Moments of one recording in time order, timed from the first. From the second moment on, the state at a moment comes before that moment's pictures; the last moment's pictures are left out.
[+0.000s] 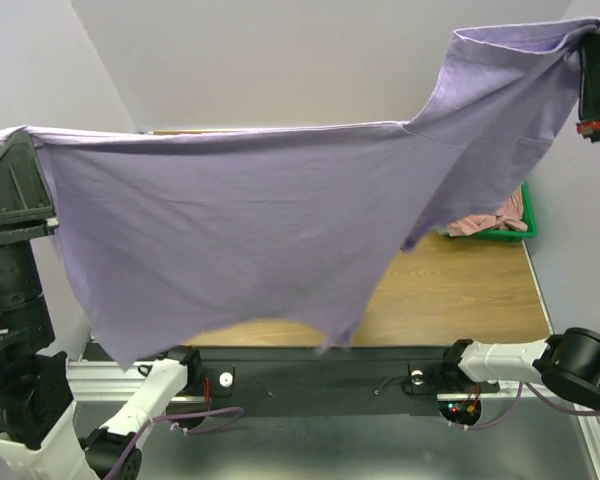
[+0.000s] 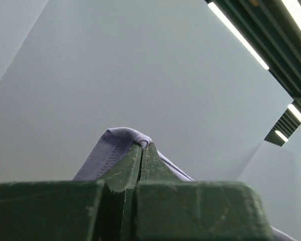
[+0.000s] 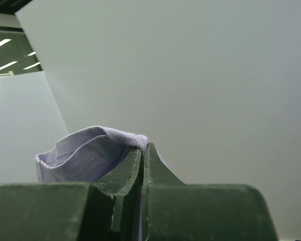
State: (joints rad) left arm -0.20 0.75 1.81 -0.34 -0.27 -0.56; right arm 0.84 1.20 2.39 -0.47 0.47 -0.05
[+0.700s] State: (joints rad) left arm -0.03 1.72 1.43 -0.18 -0.44 -0.56; right arm 0.43 2.08 1.92 -0.16 0.69 -0.07
